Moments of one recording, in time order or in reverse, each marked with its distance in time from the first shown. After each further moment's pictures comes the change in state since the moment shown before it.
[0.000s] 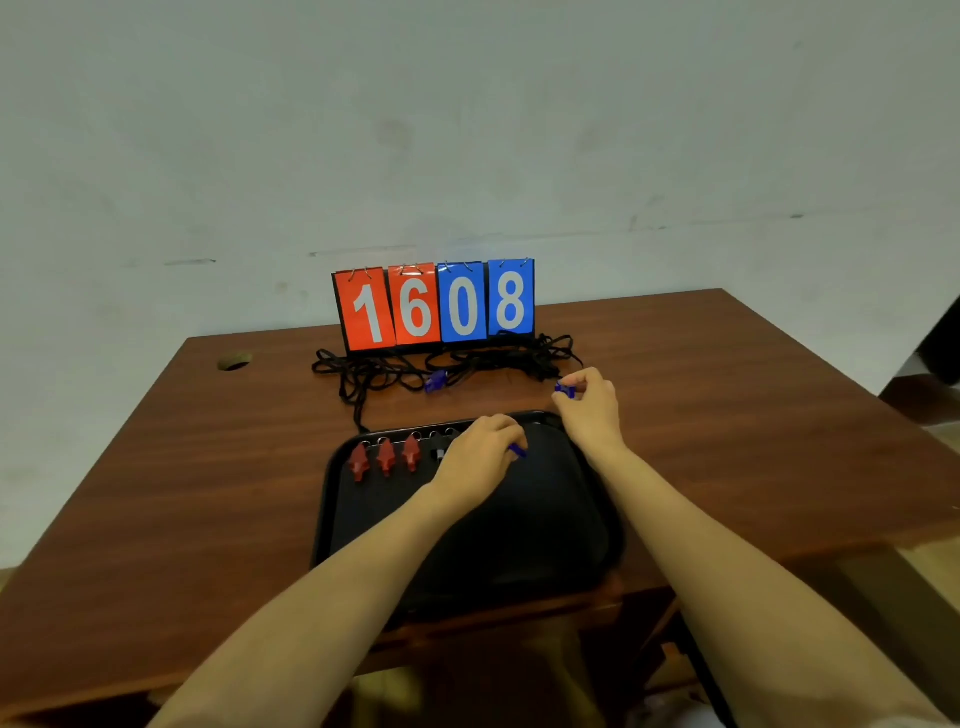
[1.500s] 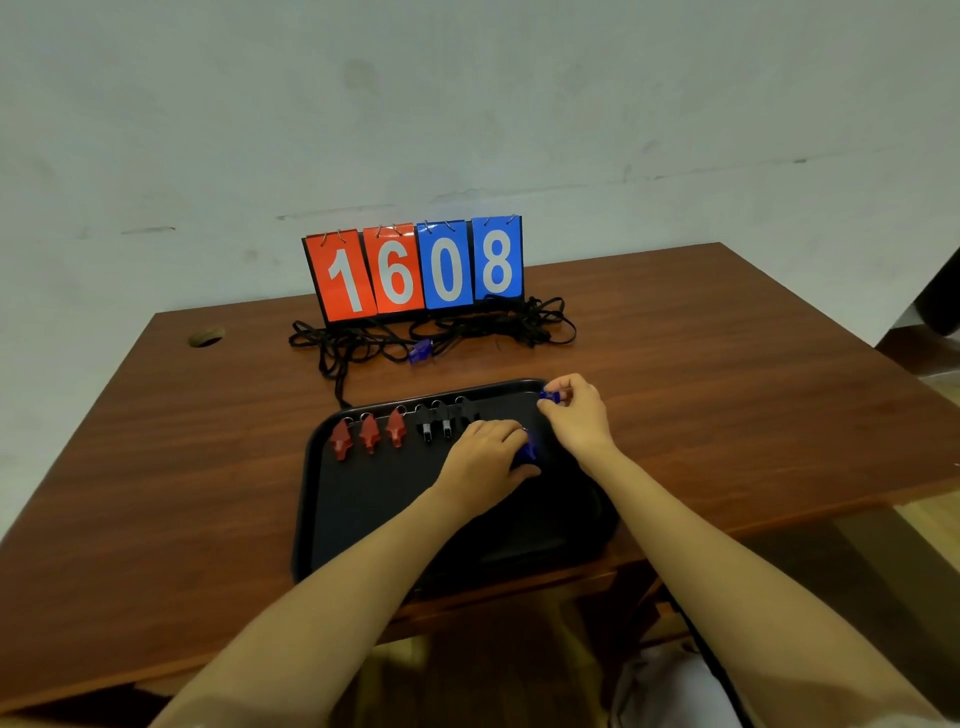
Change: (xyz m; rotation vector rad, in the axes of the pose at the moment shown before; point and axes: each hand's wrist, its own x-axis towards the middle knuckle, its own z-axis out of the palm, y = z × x) left_hand -0.010 -0.006 0.052 0.168 -0.006 0.154; right_hand -0.004 0.047 0.016 -0.032 -0.101 0.082
